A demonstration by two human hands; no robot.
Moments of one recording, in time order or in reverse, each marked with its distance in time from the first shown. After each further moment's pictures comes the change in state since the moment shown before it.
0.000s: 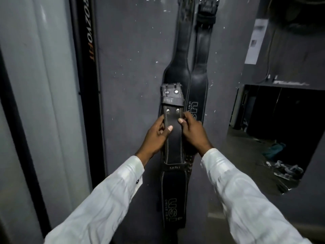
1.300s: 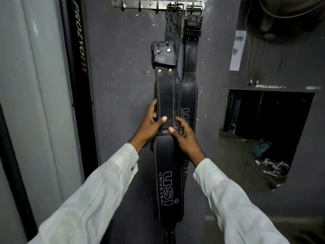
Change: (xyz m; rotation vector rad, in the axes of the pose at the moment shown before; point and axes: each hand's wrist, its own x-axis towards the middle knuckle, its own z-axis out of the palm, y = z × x) left_hand 0.043 0.052 -0.023 -0.066 -0.095 0.115; right_hand -0.020 -0.030 0.002 0.494 0.010 0.145
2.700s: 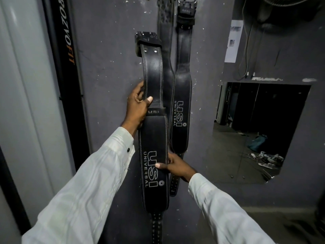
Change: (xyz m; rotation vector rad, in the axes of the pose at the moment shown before) left_hand 0.029 0.011 0.007 -0.106 0.252 0.019; right_hand -0.043 0.103 0.002 0.045 -0.436 0.423
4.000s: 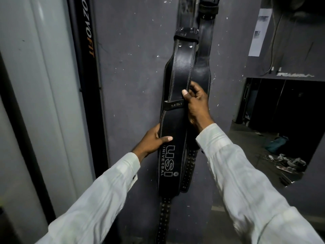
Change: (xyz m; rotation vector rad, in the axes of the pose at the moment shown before) left_hand -0.078 -0.075 -0.036 0.239 -0.326 -0.308; right_hand 0.070 -0.150 -0.036 0.423 0.484 -0.539
